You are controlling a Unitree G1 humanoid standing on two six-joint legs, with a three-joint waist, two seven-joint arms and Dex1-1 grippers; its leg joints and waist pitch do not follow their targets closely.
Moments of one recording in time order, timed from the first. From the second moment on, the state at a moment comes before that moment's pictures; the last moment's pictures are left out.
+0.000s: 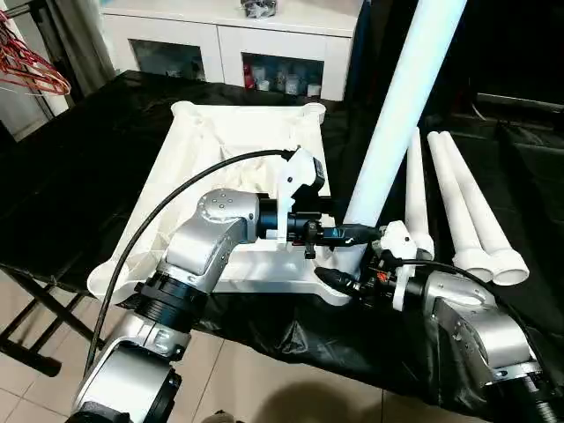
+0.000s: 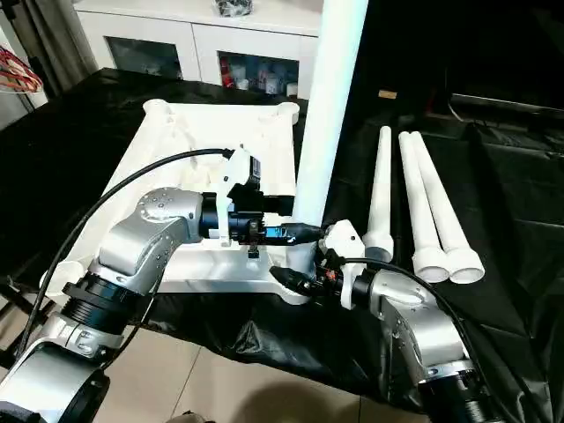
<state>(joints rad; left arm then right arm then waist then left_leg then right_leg) -0.69 0.16 -0.26 0.29 -0.30 0.32 -1.15 -0.22 -0.37 0.14 0.12 0.26 0.28 0.88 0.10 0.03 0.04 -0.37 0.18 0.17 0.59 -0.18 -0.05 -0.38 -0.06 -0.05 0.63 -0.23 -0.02</state>
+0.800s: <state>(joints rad) -0.57 0.35 -0.28 0.33 -0.22 0.26 -1.19 -0.23 -0.33 0.12 0.17 0.28 0.26 0.86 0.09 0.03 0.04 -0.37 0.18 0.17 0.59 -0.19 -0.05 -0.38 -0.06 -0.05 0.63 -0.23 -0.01</state>
